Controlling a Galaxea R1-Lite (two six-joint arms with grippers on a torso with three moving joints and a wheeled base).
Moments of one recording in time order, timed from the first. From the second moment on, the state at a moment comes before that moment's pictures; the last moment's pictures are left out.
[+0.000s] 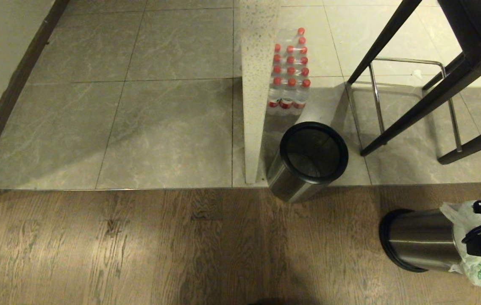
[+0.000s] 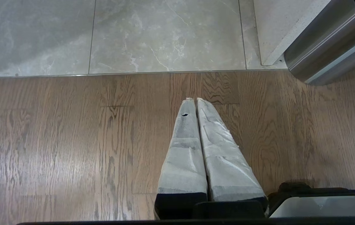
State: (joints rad) left arm 0.00 0.00 0.00 0.00 0.00 -0.01; right arm -0.58 2.29 -0.68 -0.89 -0.33 -0.27
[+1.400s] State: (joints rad) left arm 0.00 0.00 0.00 0.00 0.00 -0.01; right arm -0.64 1.98 -0.52 -0.73 -0.20 -0.22
